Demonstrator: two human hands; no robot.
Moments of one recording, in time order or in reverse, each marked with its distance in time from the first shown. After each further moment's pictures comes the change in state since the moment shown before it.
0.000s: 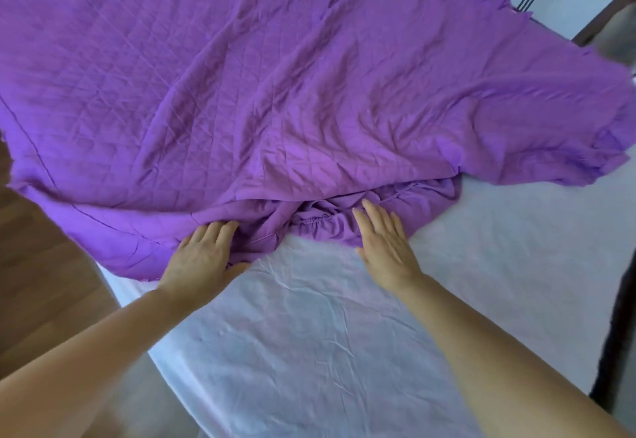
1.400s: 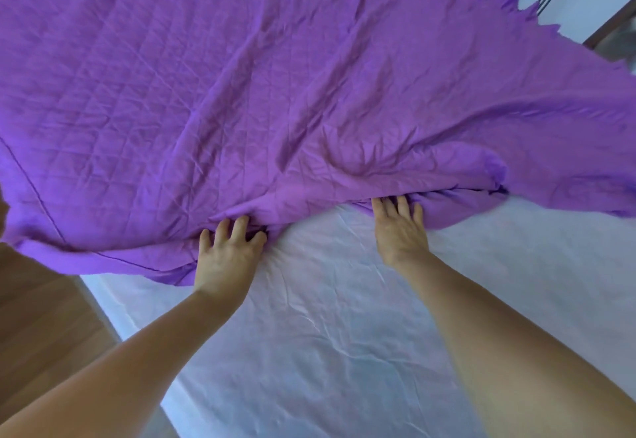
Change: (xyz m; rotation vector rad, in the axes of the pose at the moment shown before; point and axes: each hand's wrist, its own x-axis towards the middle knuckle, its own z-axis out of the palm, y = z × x) left_hand 0.086 -0.077 0.030 0.137 0.025 -0.109; right_hand 0.140 -0.053 0.005 -0.154 -0.178 0.263
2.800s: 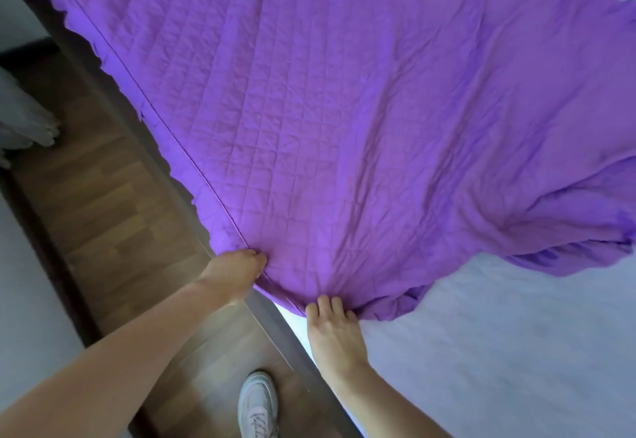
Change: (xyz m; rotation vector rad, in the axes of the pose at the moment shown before) left_hand -0.017 -0.286 -0.035 -0.121 -0.463 0.150; right_hand -0.098 -0.351 -0.054 0.137 0.093 -0.362
